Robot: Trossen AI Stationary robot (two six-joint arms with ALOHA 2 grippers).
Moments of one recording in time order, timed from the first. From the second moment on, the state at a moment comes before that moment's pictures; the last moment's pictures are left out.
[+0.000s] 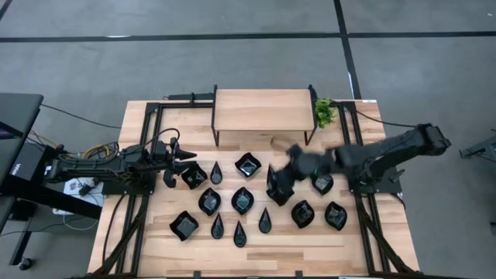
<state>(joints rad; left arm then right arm) 0.02 0.22 0.01 0.32 -0.04 -0.21 0.13 1.16 0.92 -0.35 0.21 0.96</state>
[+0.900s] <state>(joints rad) 0.02 0.22 0.01 0.32 -0.04 -0.21 -0.80 1.08 0.98 -0.49 -0.34 0.42</state>
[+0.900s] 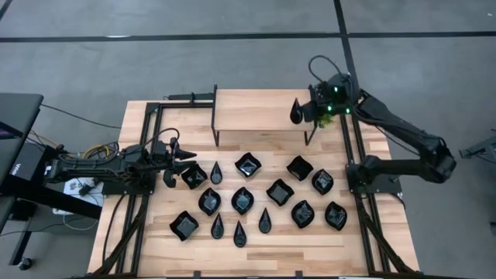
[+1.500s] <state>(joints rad) 0.02 0.22 0.01 0.34 -0.04 -0.21 -0.88 1.39 1.30 -0.82 -0.37 0.31</state>
